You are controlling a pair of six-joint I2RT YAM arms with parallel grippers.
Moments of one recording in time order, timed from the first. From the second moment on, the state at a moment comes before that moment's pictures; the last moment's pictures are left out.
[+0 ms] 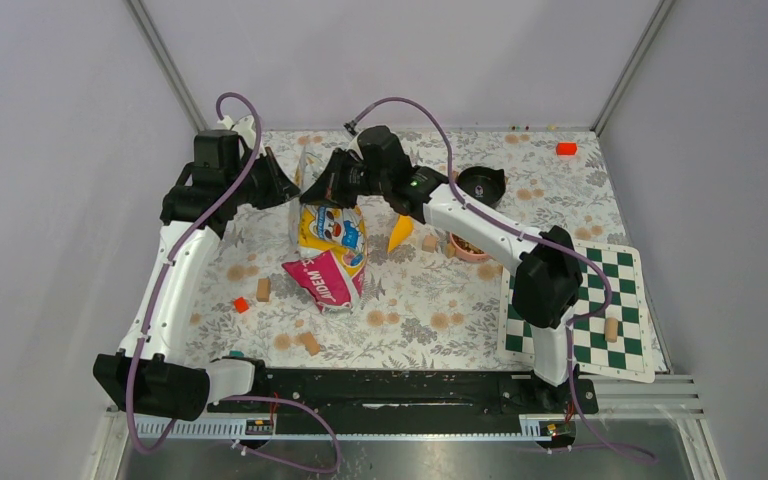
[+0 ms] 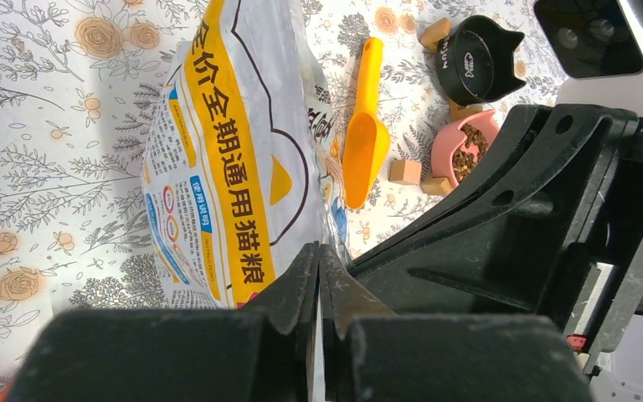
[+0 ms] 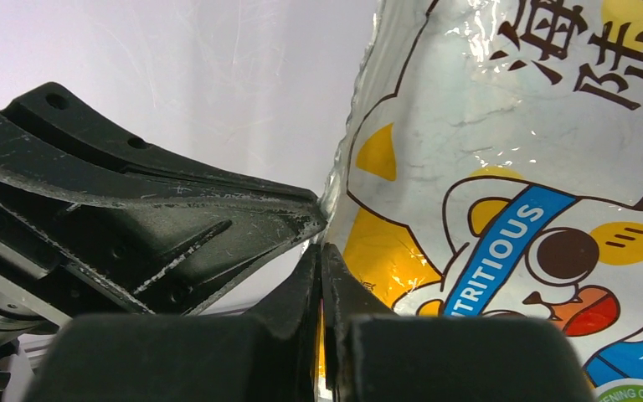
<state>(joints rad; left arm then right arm) -0.12 1.24 1.39 -0.77 0.31 -0.39 0.82 1.97 1.81 -0.21 -0.42 1.06</state>
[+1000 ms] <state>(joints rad) -0.13 1.25 1.43 -0.83 0.27 -0.34 0.83 1.92 1.74 -0.16 -0.37 1.02</state>
